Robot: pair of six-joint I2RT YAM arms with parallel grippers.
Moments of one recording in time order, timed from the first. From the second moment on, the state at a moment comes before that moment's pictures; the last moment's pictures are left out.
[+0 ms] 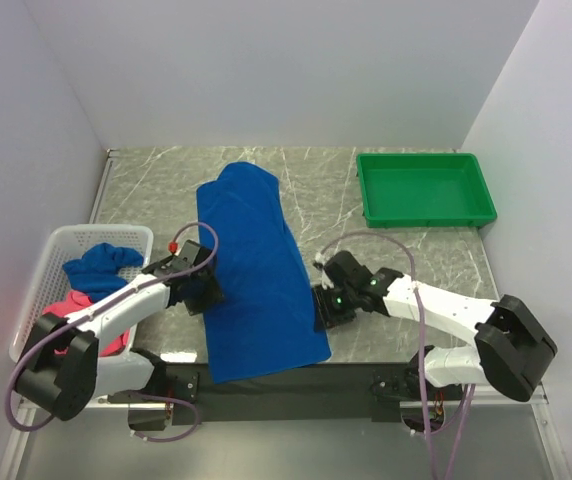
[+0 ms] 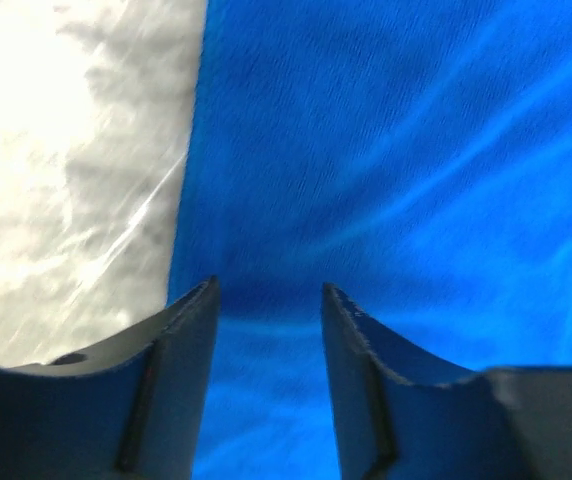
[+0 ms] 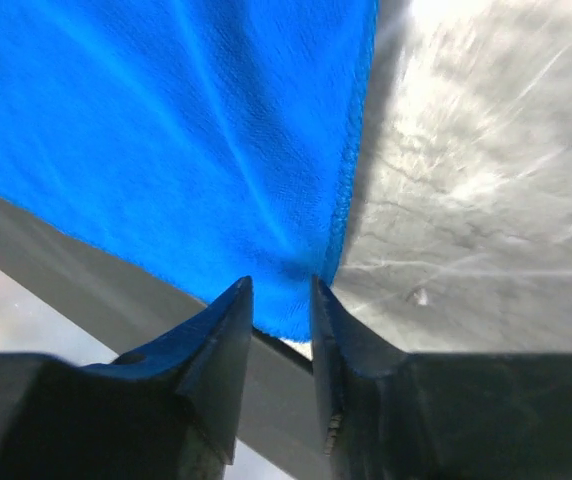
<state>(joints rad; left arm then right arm) -0.47 1.21 0.58 -0.49 -0.06 -0.90 0.79 1.27 0.60 -0.45 -0.28 0.53</state>
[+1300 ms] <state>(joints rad) -0.42 1.81 1.18 -0.54 -0.11 -0.69 0.59 2.15 1.57 -0.25 -0.04 0.42</state>
